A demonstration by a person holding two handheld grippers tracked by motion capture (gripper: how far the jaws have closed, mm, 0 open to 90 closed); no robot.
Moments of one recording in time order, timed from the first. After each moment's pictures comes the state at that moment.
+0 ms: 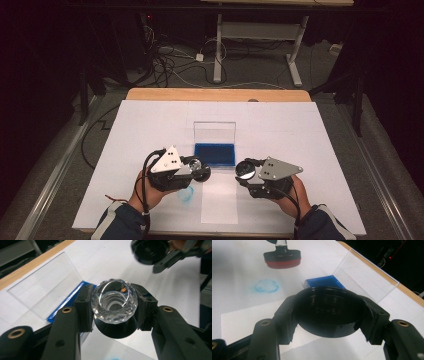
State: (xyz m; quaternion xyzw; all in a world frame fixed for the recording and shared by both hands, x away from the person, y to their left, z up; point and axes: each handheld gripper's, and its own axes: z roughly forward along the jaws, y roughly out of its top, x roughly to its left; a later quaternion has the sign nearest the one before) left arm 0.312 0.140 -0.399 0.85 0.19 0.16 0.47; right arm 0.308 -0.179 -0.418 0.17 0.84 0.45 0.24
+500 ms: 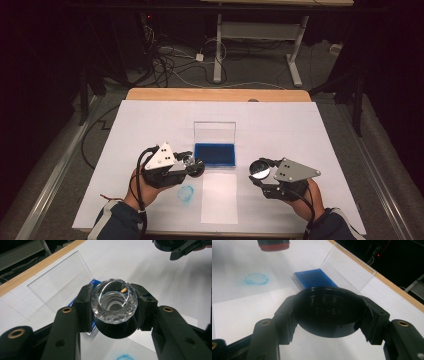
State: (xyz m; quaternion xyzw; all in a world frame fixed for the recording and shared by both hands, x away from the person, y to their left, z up) left arm 0.316 0.152 -0.396 0.84 0.21 0.17 0.47; right arm 0.300 -0.211 -0.414 0.19 0.84 0.44 0.26
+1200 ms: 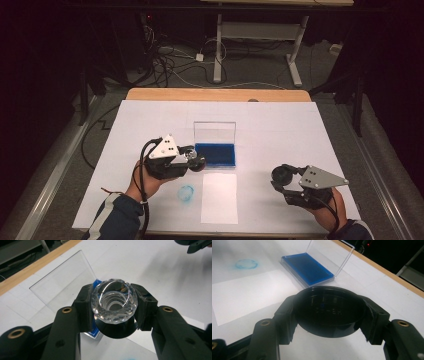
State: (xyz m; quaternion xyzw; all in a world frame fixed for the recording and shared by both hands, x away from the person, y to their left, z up) left arm 0.337 0.147 -0.391 0.85 0.21 0.16 0.45; right arm 0.284 -0.263 -0.422 0.24 0.83 0.43 0.27
